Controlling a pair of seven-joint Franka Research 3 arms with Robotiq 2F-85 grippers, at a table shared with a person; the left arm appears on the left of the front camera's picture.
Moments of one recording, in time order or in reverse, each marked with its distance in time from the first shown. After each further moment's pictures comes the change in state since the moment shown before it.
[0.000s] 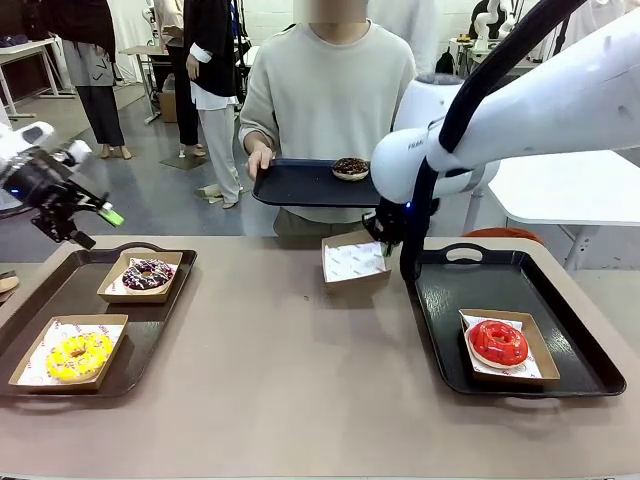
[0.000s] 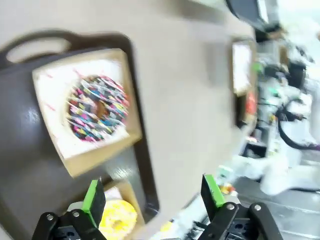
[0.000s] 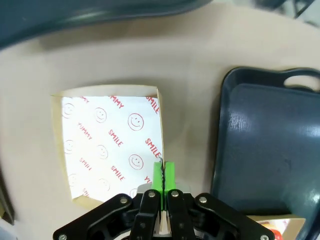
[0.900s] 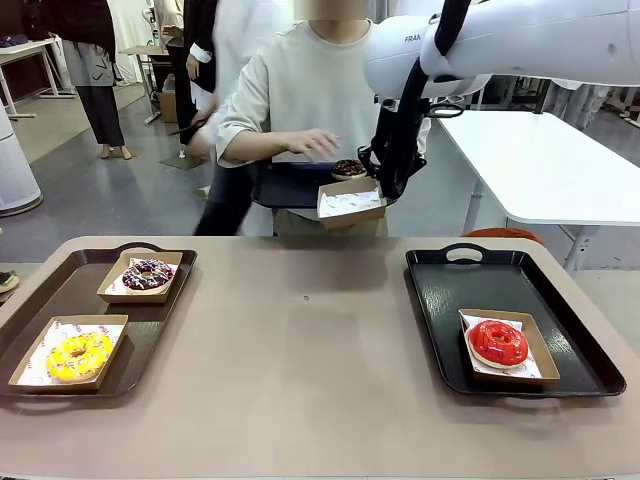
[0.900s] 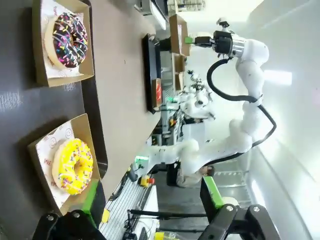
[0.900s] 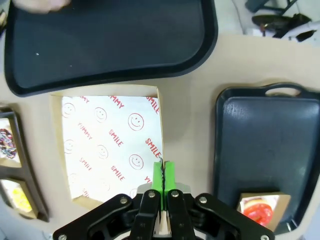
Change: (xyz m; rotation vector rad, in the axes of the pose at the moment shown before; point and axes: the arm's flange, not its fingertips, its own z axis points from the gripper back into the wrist) left arm -0.139 0.118 0.054 -0.537 -0.113 0.106; right arm 0.077 0.025 0.073 -0.012 0.087 -0.077
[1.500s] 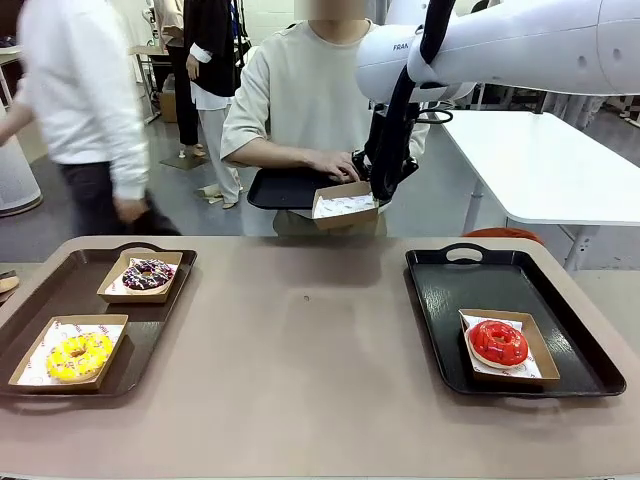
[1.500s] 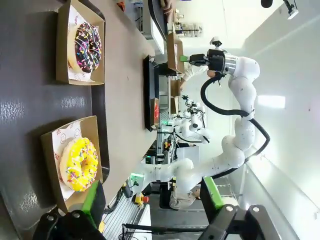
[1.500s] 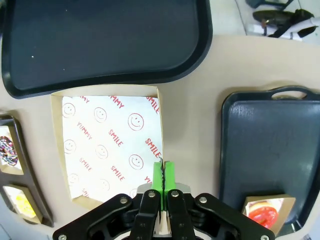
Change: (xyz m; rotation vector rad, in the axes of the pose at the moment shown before) left arm -0.026 0.013 0.020 -0.015 -0.116 0.041; right arm 0.012 0.005 -0.011 0.002 0.015 -0.022
